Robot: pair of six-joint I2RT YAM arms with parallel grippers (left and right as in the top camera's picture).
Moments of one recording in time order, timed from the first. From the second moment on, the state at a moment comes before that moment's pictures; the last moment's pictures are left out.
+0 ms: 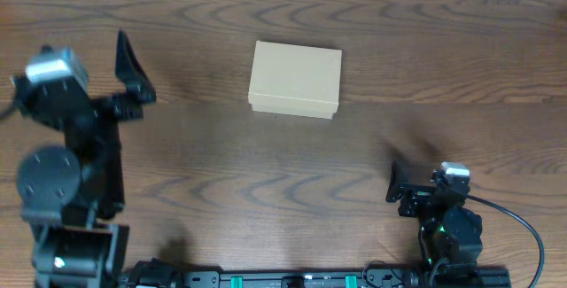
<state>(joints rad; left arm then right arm) -0.13 0.71 0.95 -0.13 -0.28 -0.09 0.07 0.01 0.14 -0.50 0.06 0.22</state>
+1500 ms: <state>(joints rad) -0.13 0.07 0.30 -0.13 -0.30 -0.09 0.07 0.01 0.14 -0.50 0.06 0.22</state>
